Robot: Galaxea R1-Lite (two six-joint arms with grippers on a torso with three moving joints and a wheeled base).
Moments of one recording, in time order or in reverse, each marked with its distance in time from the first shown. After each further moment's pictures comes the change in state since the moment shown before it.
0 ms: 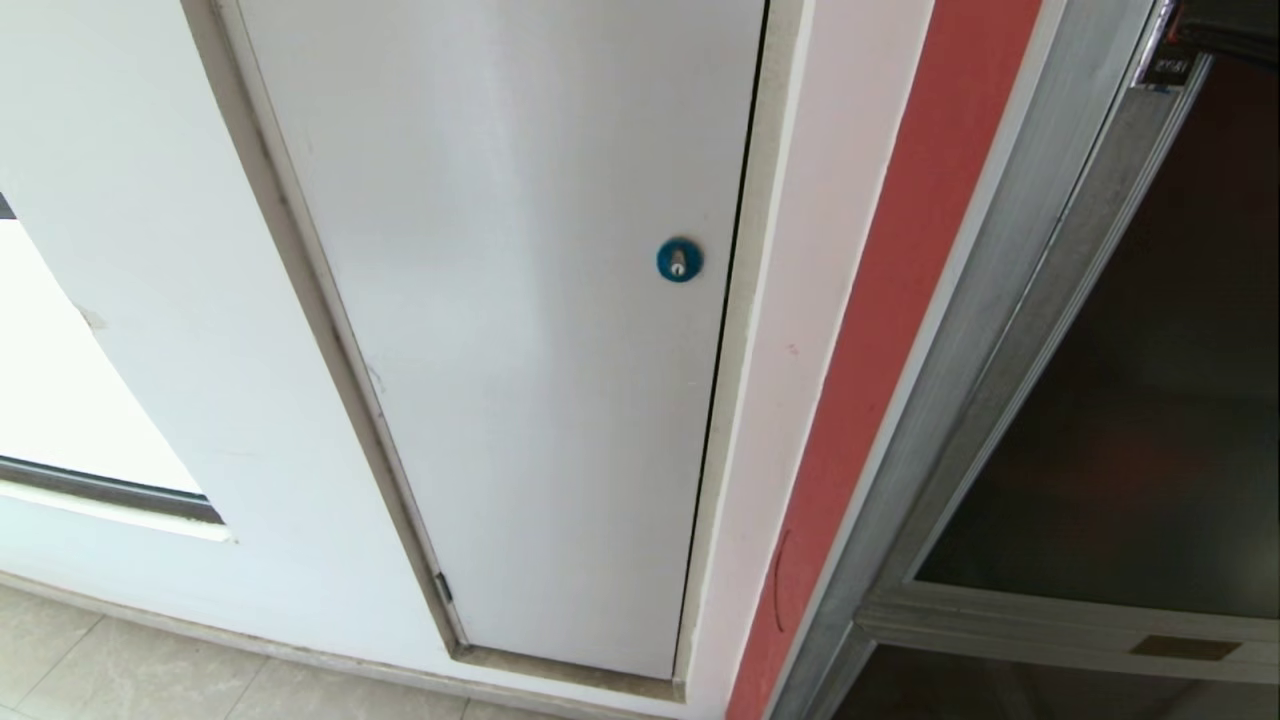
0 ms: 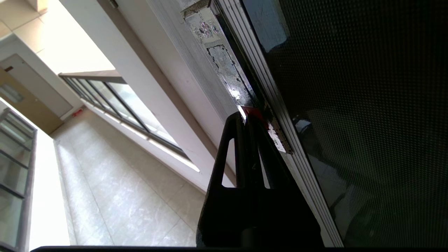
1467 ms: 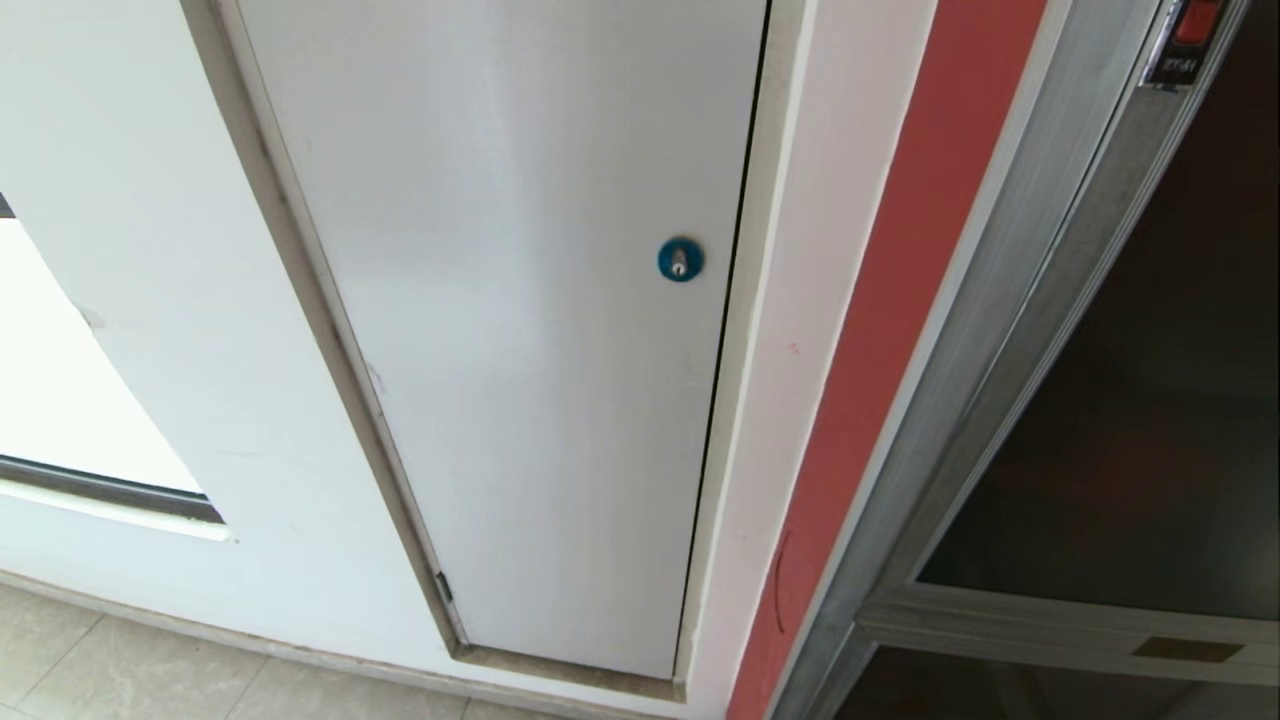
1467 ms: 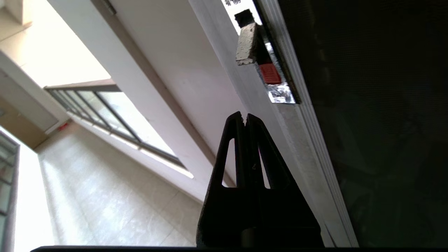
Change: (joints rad) left arm 0.000 0.000 0.000 0.000 0.000 0.000; right arm 0.069 -0.170 0.115 0.005 -0.095 0.000
